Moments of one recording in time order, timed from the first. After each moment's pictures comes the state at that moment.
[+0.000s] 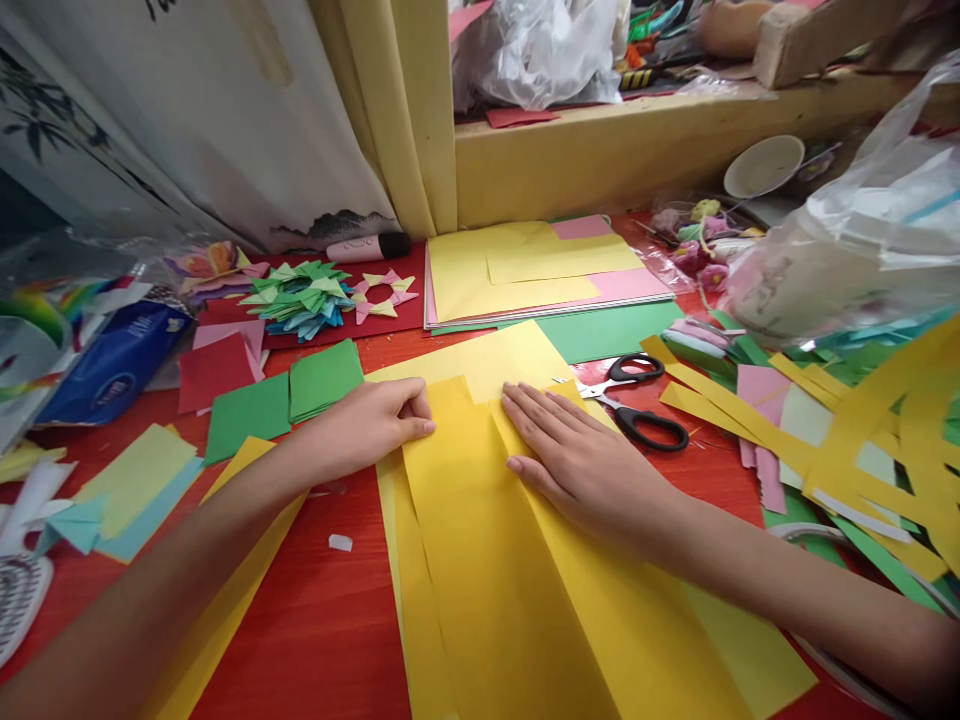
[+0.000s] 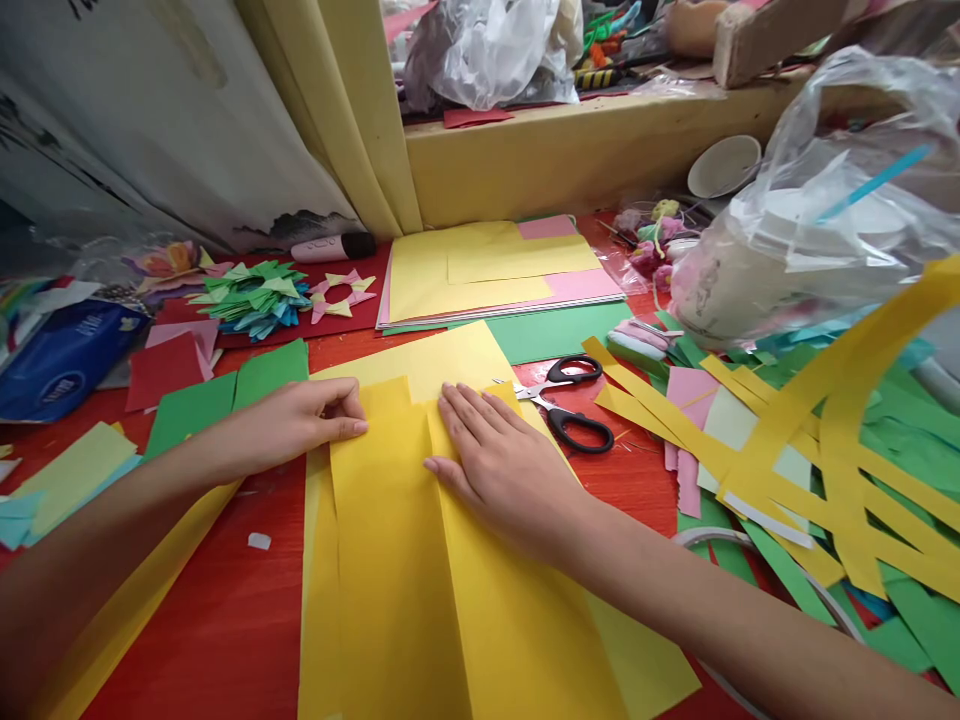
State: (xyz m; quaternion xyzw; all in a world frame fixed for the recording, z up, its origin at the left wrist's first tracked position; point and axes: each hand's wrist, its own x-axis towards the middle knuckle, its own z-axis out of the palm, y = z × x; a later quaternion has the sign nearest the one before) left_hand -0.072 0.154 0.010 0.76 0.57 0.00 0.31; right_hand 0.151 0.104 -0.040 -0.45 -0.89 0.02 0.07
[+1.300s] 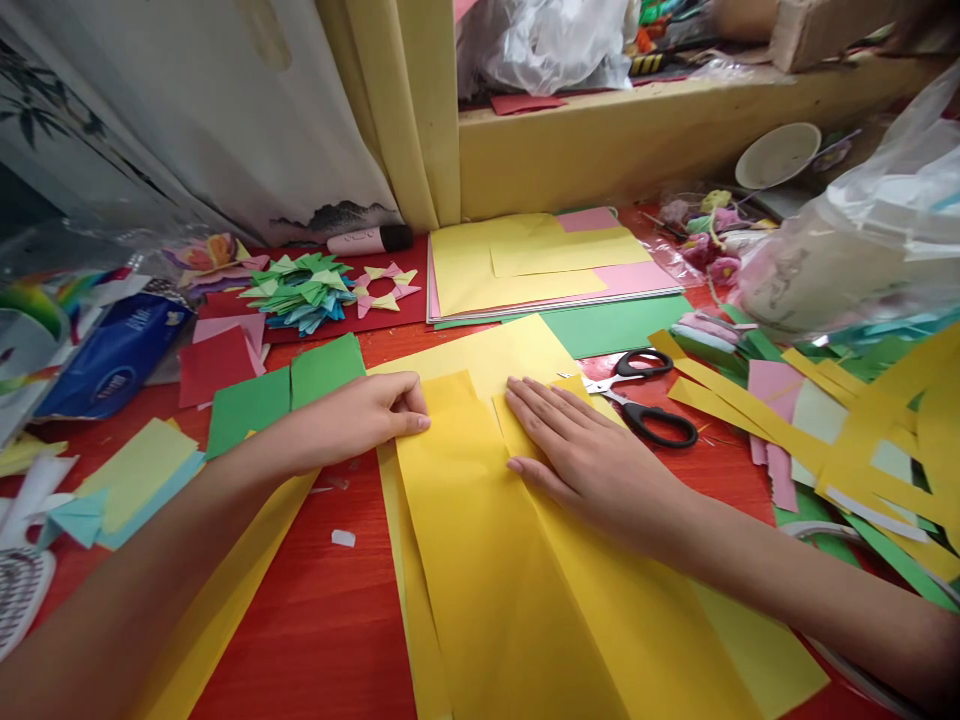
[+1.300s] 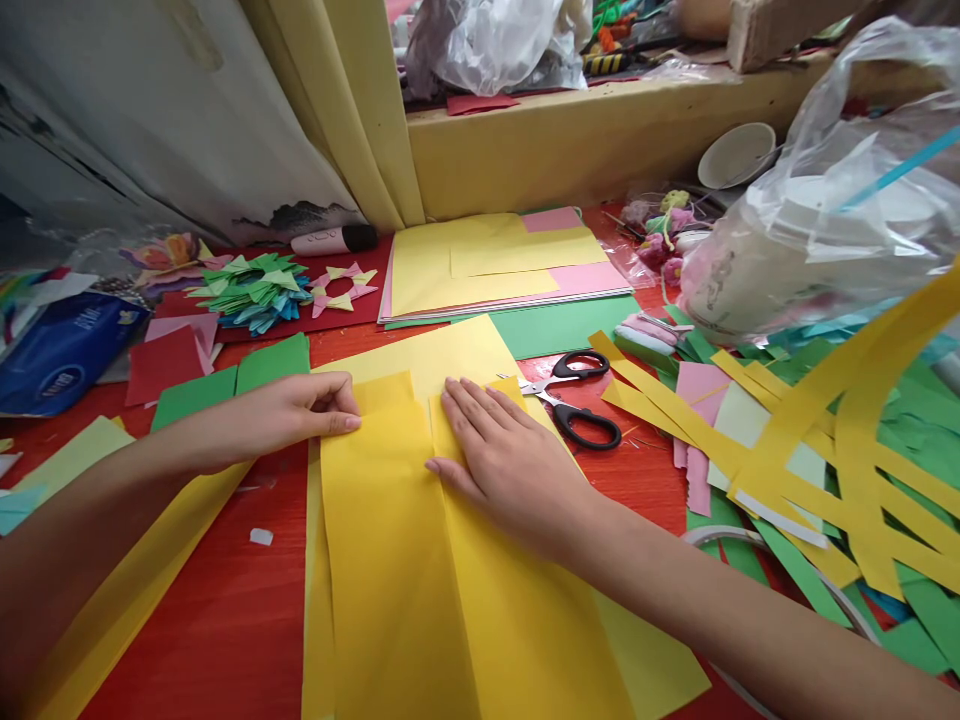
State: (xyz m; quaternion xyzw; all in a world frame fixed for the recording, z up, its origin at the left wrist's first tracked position) left_hand -0.078 0.156 0.016 0.75 0.56 -0.02 0.35; right_hand 0.152 0.105 -0.042 -0.45 -0.89 0.03 0.10
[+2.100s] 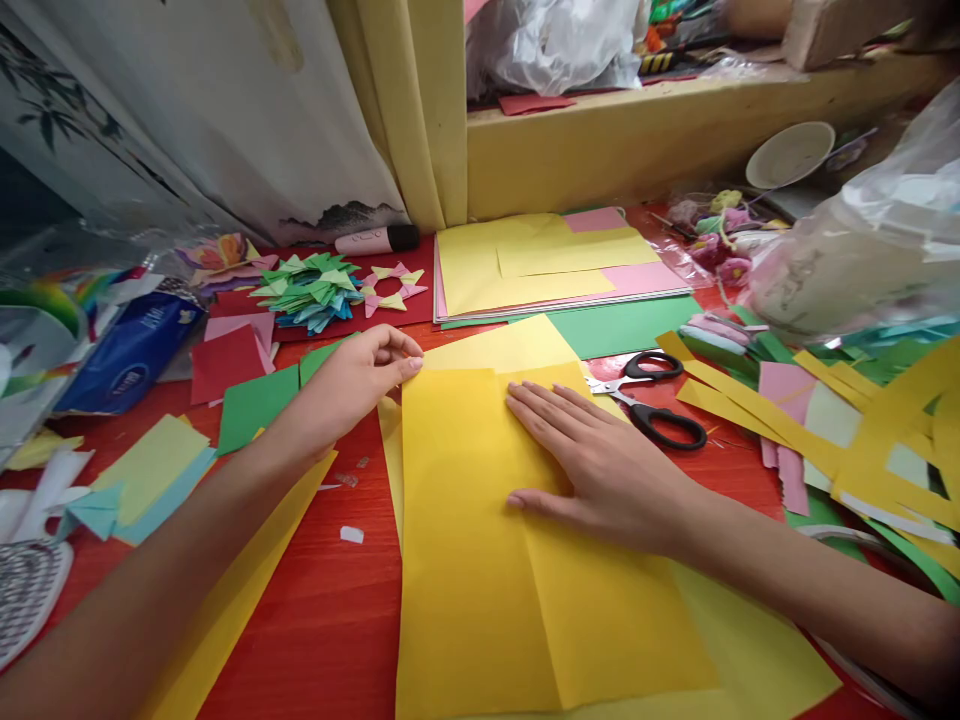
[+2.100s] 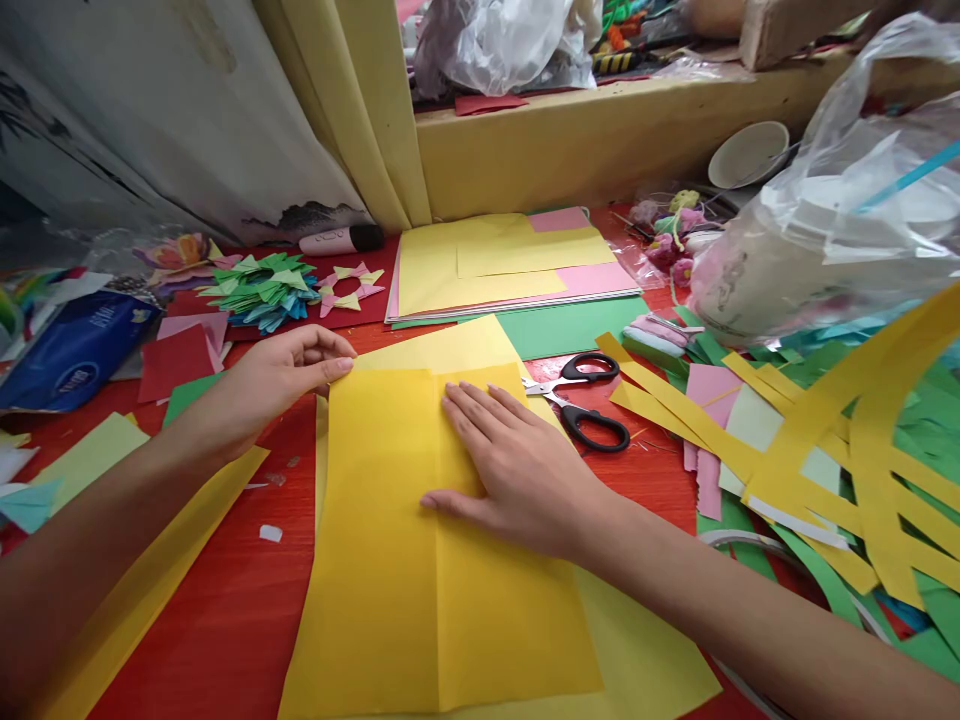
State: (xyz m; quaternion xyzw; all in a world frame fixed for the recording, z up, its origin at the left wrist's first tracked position) left_hand -0.078 0.161 0.013 0.65 0.62 0.24 0.37; right_hand 0.154 0.105 -0.034 -0.41 -0.90 0.05 0.11
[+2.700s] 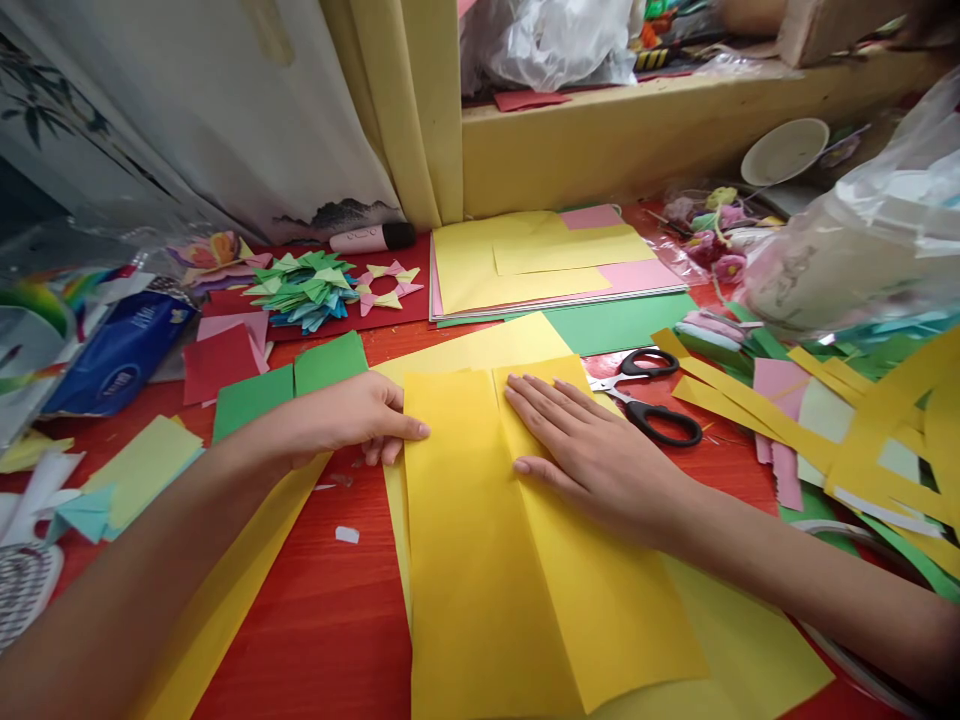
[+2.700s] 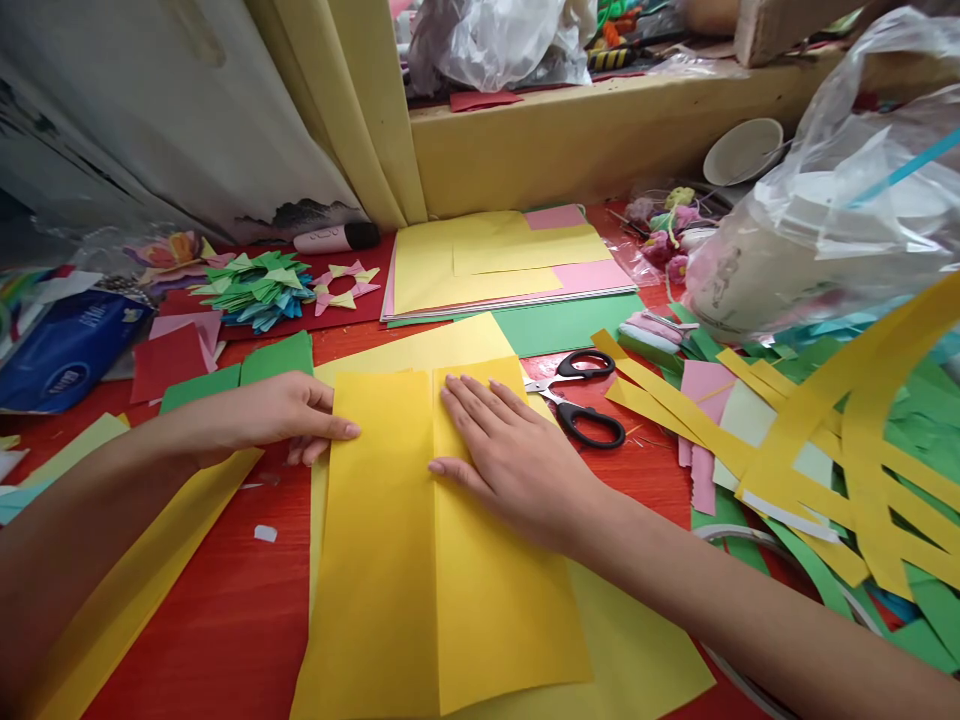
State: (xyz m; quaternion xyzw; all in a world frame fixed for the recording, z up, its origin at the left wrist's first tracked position) left_hand -0.084 0.159 0.018 0.64 0.60 -0.05 0.48; right_hand 0.154 0.108 -0.039 -0.43 -0.90 0.03 0.08
